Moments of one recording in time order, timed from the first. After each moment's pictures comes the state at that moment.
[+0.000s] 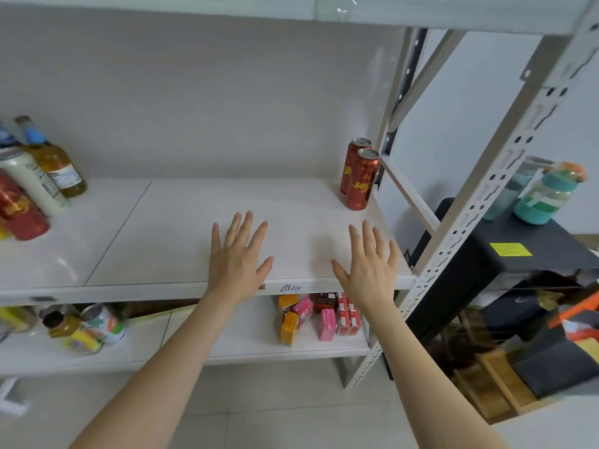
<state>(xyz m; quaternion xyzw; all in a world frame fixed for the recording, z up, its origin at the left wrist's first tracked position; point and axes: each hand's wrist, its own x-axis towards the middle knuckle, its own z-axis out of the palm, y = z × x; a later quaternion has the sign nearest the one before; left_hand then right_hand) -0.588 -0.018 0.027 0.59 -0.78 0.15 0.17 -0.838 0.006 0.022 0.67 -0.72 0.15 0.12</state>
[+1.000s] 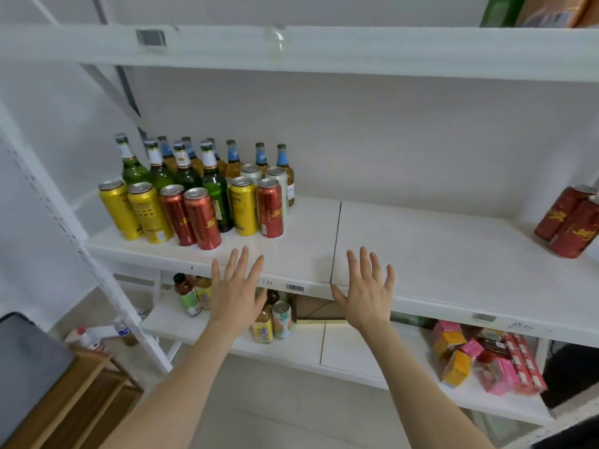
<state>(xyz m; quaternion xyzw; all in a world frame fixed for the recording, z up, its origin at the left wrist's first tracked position) -0.123 0.098 0.014 0.74 -0.65 0.14 0.08 -0.372 0.047 0.021 0.76 -0.63 0.14 0.05</state>
